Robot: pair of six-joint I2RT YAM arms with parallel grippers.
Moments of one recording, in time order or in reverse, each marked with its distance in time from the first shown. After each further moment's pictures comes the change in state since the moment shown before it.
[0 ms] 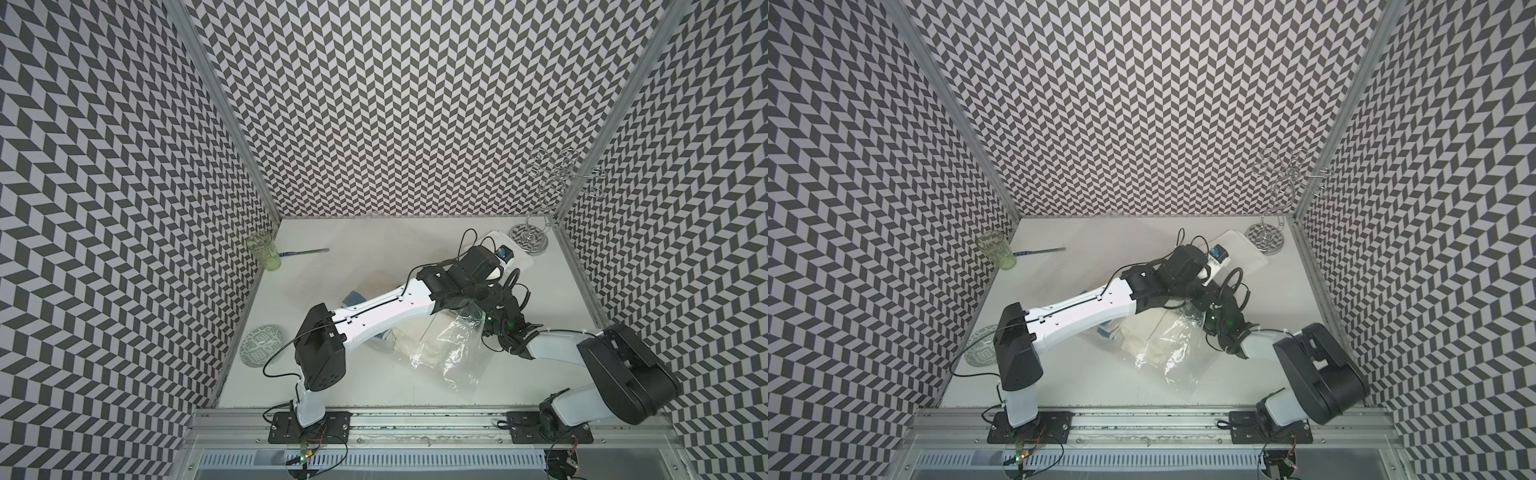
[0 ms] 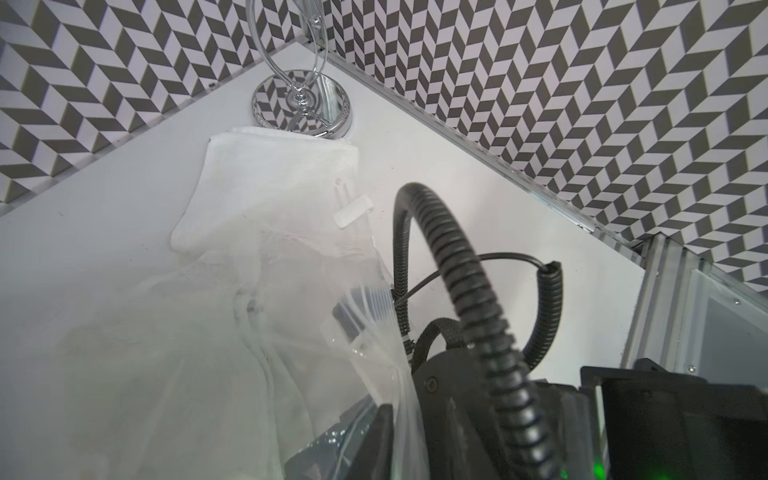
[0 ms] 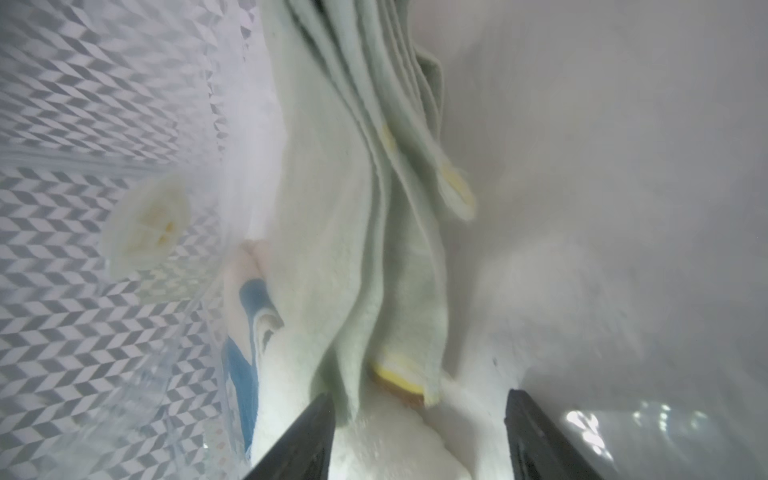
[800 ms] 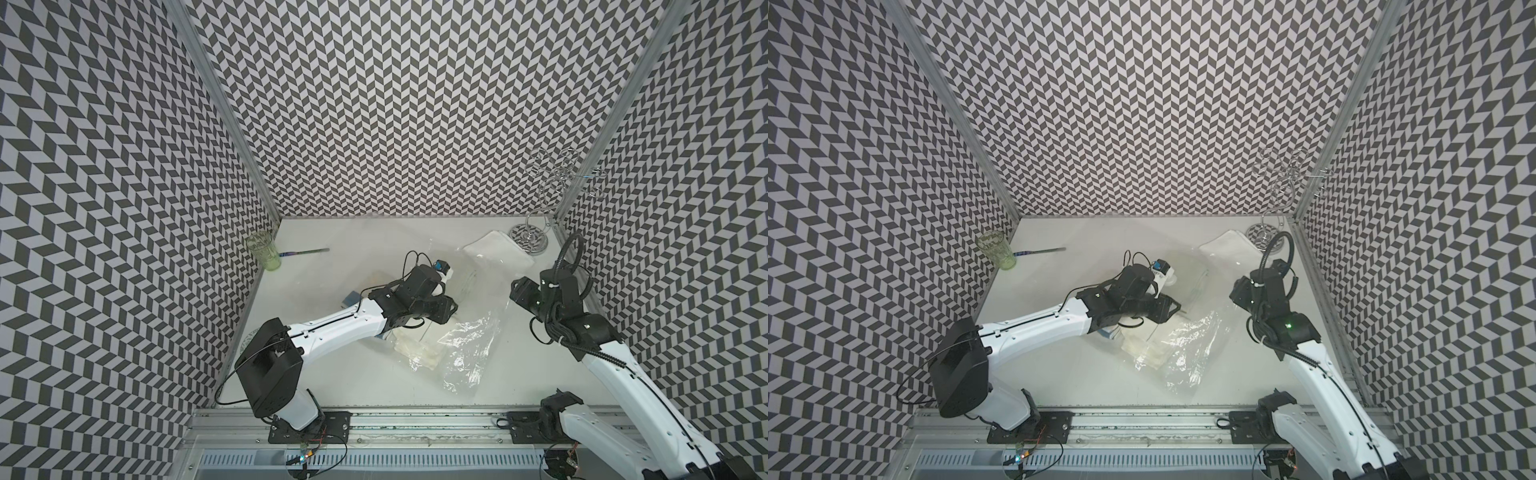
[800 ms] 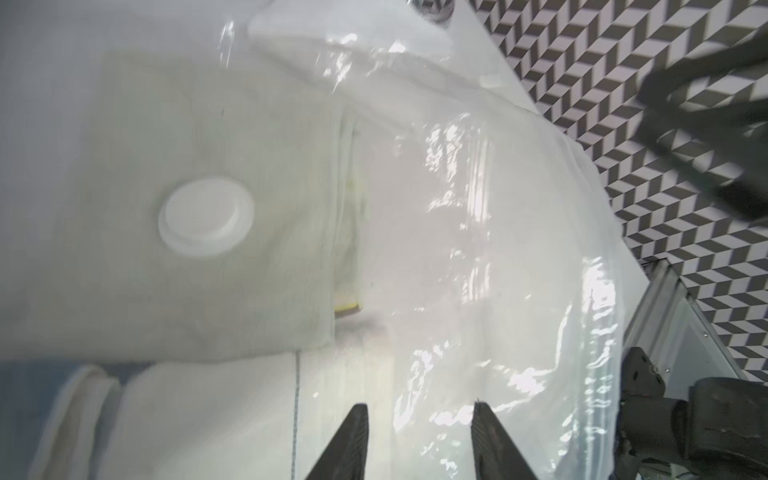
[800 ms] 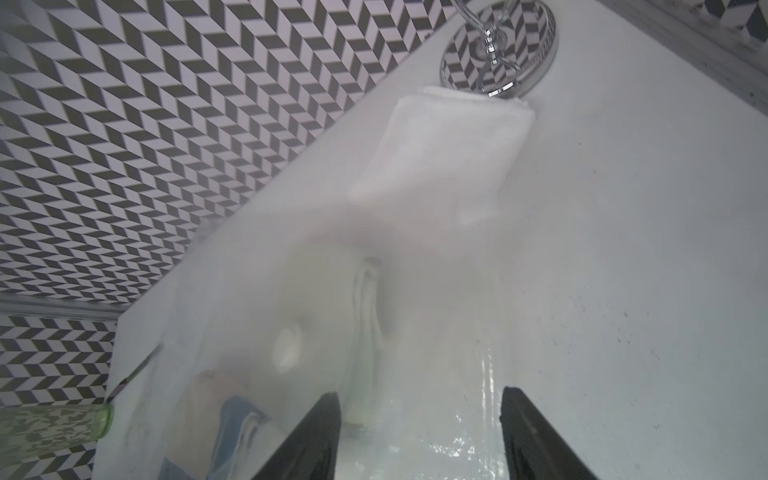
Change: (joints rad) left arm 0.154 -0.326 -0.670 0.256 0.087 -0.304; right arm -0.167 -0.492 0.430 -0.897 0.410 -0.322
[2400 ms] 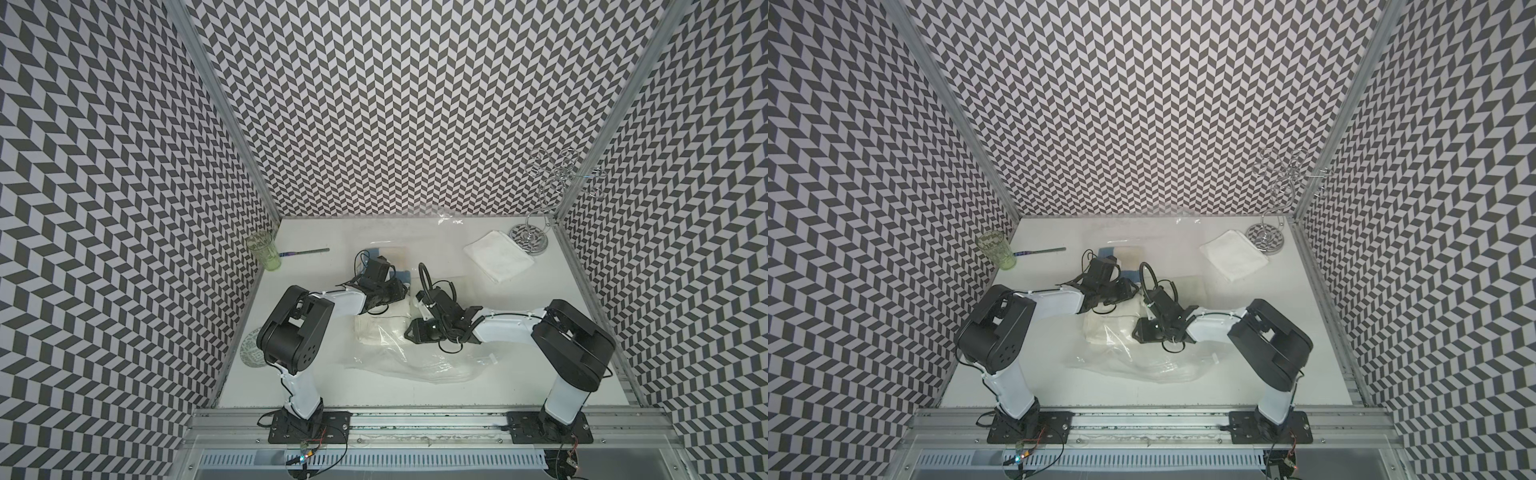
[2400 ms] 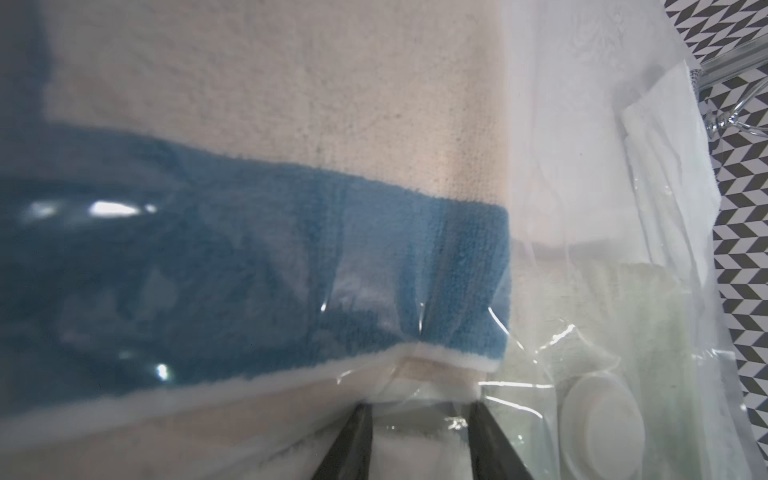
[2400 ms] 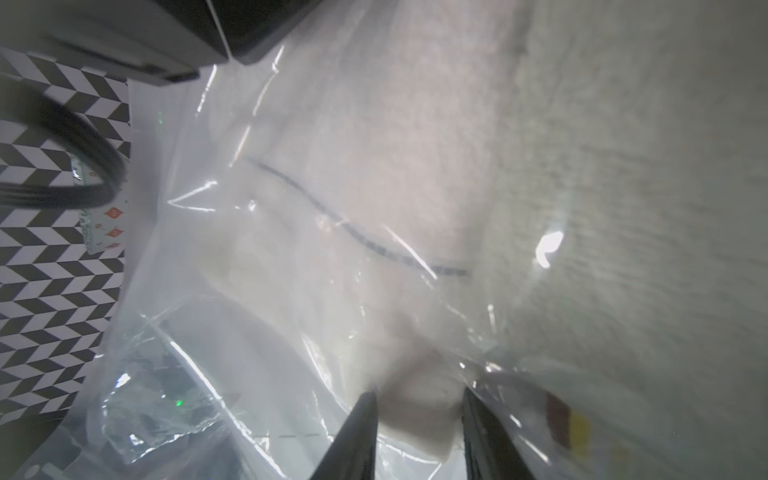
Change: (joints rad) left arm 0.449 0.248 -0.144 0.313 0.077 -0.209; right arm 0.573 0.885 0.087 0.546 -0.507 0.020
